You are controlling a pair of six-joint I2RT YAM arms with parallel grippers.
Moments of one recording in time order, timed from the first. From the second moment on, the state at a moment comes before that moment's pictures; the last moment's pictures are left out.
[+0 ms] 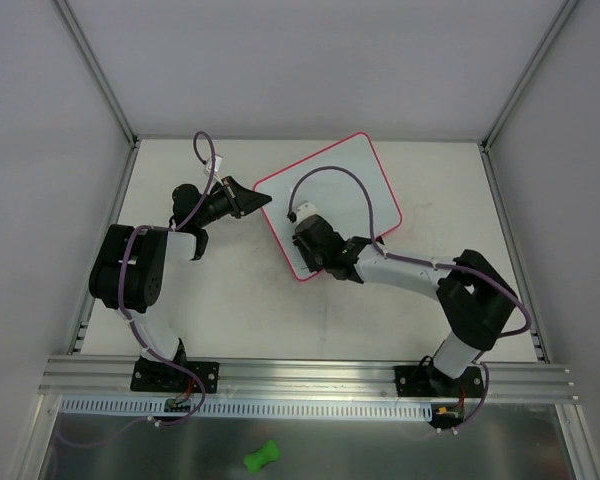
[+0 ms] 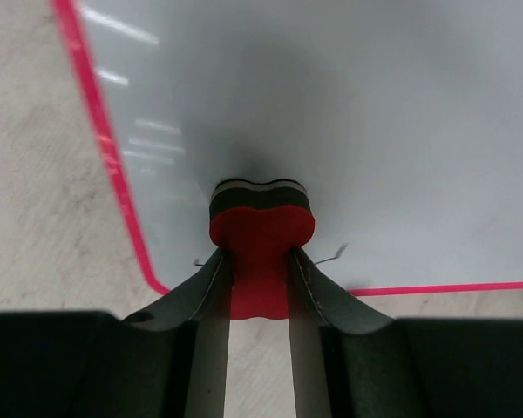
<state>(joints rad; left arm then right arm) -0.14 1.77 0.73 1.06 0.80 -0.90 0.96 1.69 1.05 -0.20 0.34 0.18</state>
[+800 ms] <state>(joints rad) -0.14 1.77 0.73 1.06 0.80 -0.90 0.75 1.58 0.89 -0.05 0.27 0.12</state>
